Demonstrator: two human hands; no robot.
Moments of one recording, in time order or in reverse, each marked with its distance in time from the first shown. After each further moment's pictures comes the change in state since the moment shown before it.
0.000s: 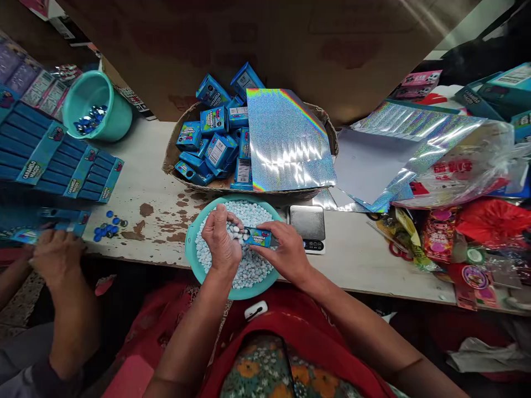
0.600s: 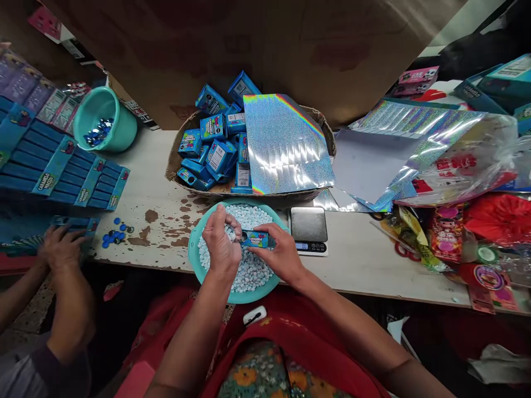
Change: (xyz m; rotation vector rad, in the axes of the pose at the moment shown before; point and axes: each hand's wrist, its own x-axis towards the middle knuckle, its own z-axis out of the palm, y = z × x) left_hand 0.000 0.019 0.008 -0.005 -0.047 -0.041; right_hand -0.001 0.002 0.010 0.267 0.047 0.134
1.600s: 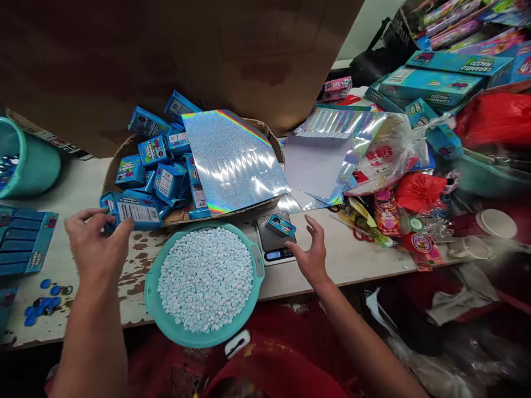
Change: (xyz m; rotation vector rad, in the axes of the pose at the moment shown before) left_hand 0.165 0.031 -0.067 1.210 0.028 0.834; right_hand -0.031 0.106 -0.095 -0.181 0.611 0.126
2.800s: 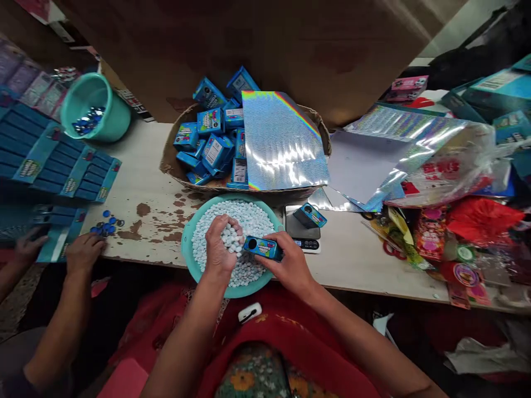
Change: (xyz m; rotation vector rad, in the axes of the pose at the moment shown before) left_hand -0.148 0.116 -0.009 -1.335 -0.264 -0.995; right_hand -0.057 -0.104 0.039 0.051 -0.684 -0.078
